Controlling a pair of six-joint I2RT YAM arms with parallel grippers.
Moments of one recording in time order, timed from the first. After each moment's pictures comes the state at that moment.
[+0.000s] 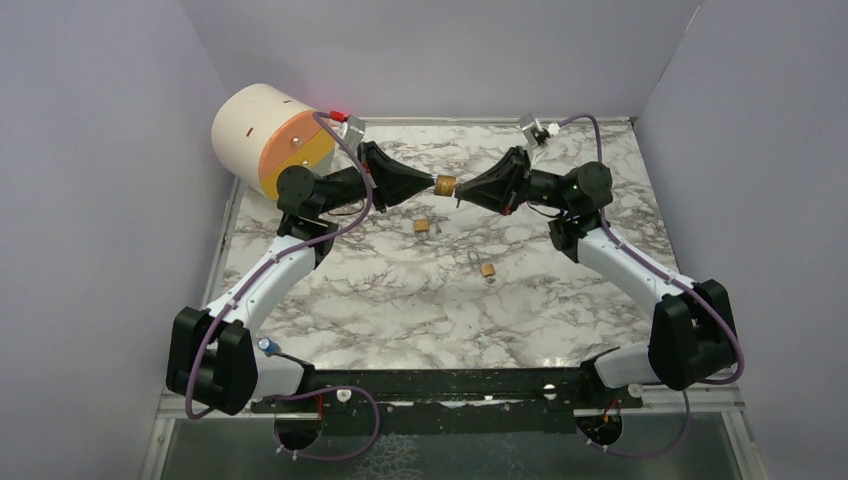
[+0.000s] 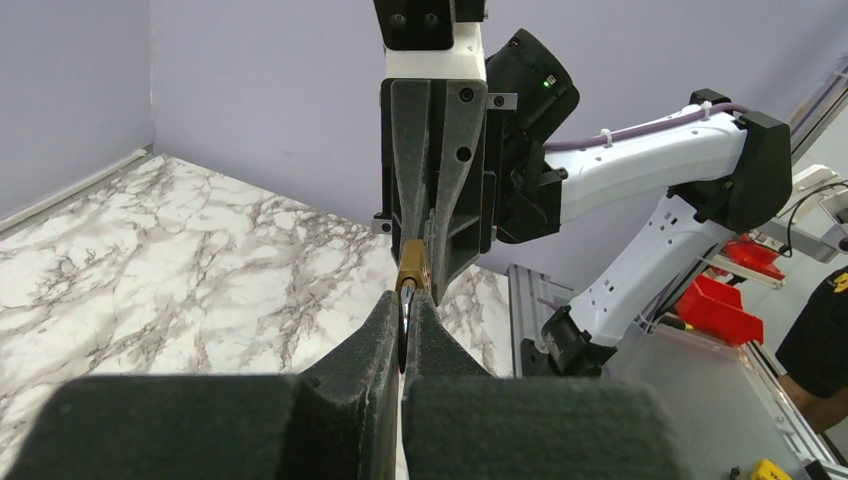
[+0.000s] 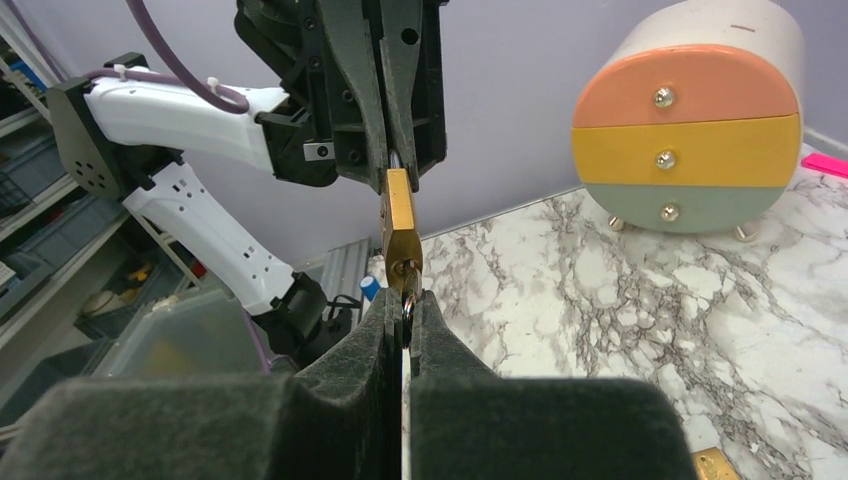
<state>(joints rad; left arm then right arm) -0.35 1.29 0.93 0.87 0.94 -0.73 0.38 1.40 0.92 0.95 -1.03 0.74</state>
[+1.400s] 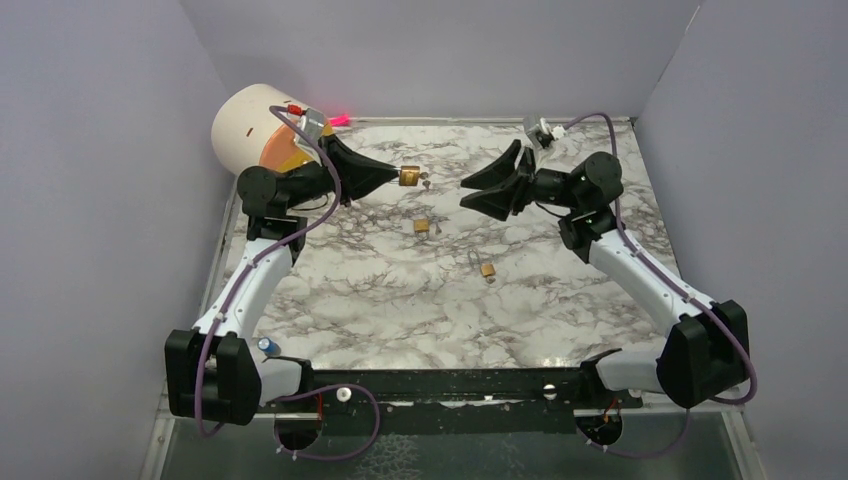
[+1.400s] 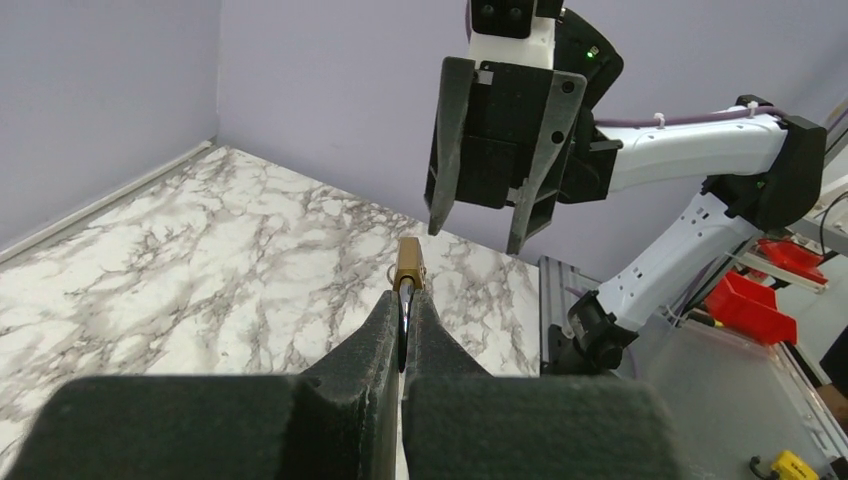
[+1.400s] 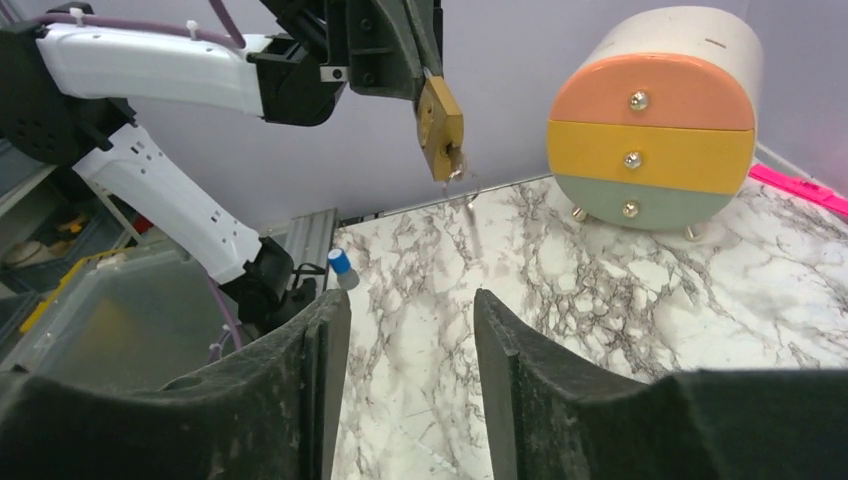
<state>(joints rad) -0.14 1.23 0.93 0.87 1.08 -0.81 0.36 1.30 0.96 0.73 -1.08 0.53</state>
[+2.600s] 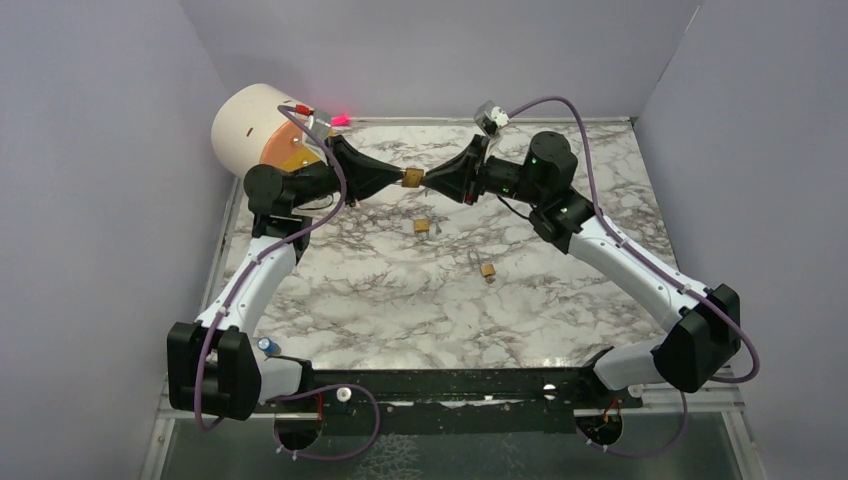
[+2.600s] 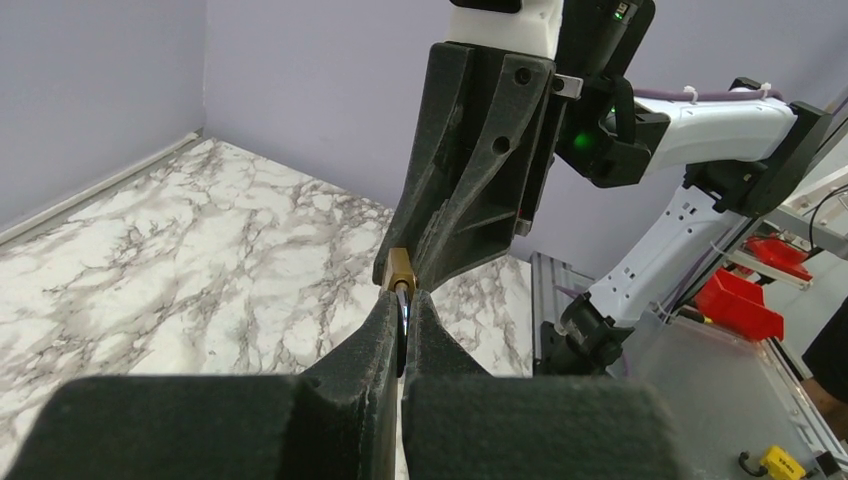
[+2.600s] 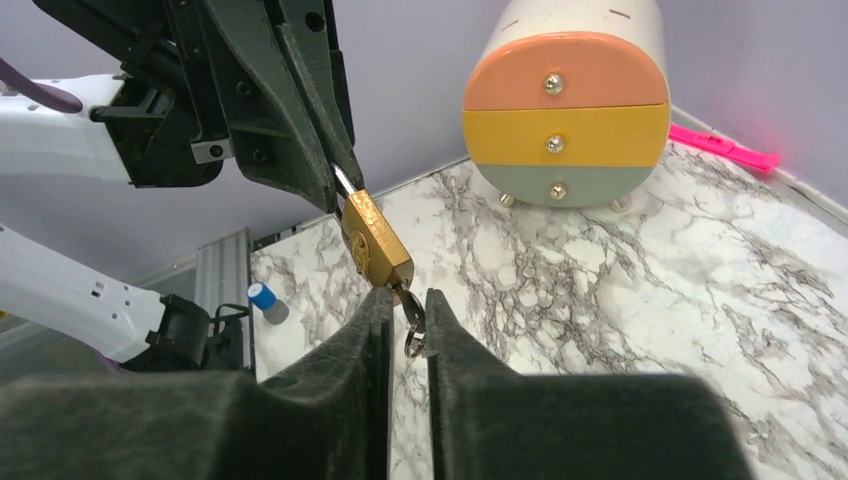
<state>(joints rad) -0.17 1.25 0.93 0.89 1.08 -0.82 0.61 1.39 1.21 0.24 -0.62 0.24</state>
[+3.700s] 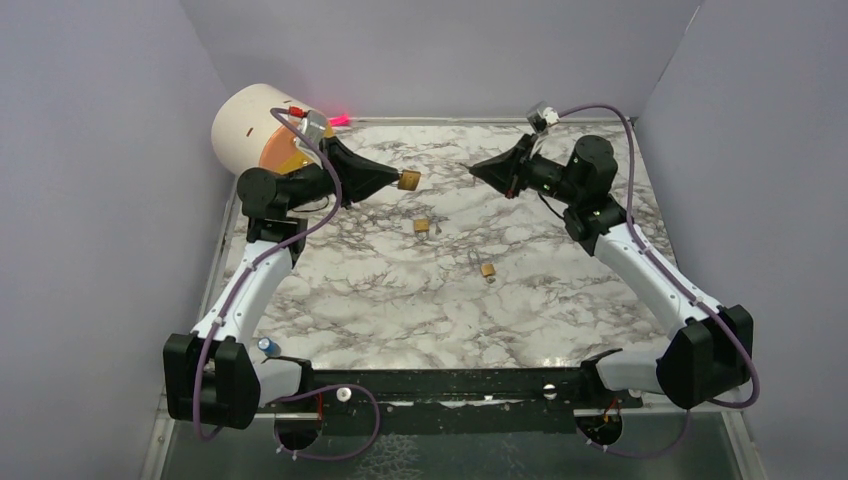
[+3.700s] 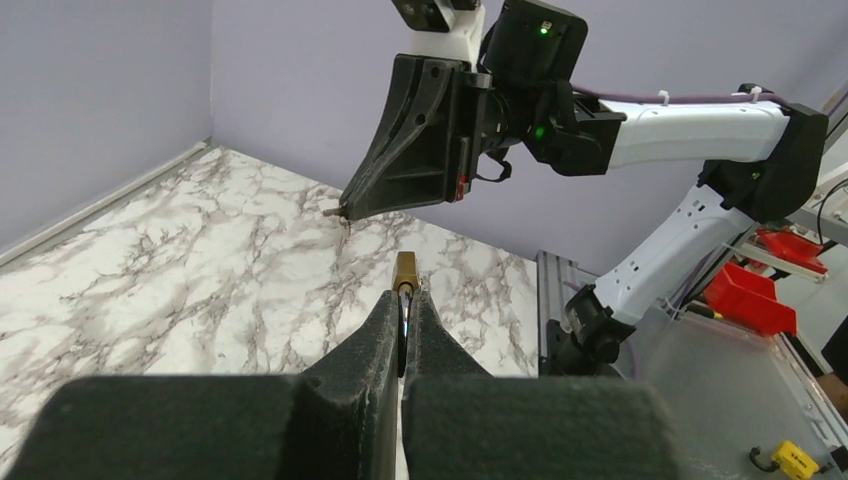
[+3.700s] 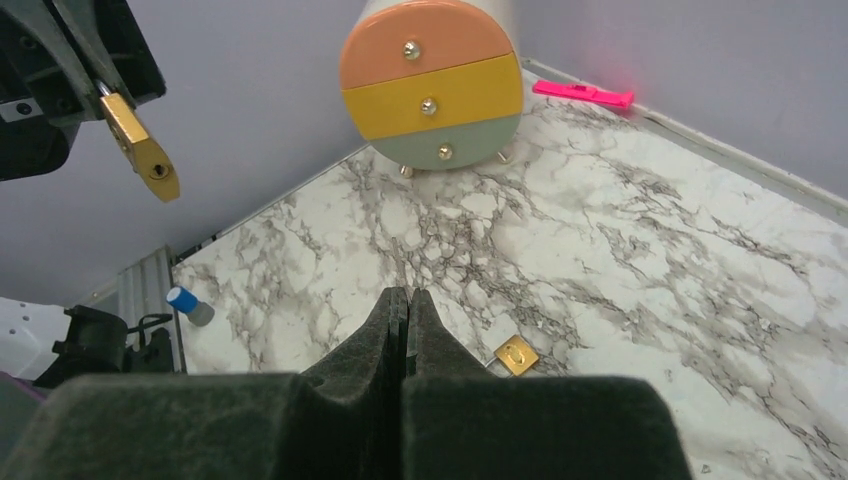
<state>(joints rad) -0.15 1.21 0.92 0.87 1.09 -0.80 0.36 1.30 1.05 0.27 -0.70 0.26</state>
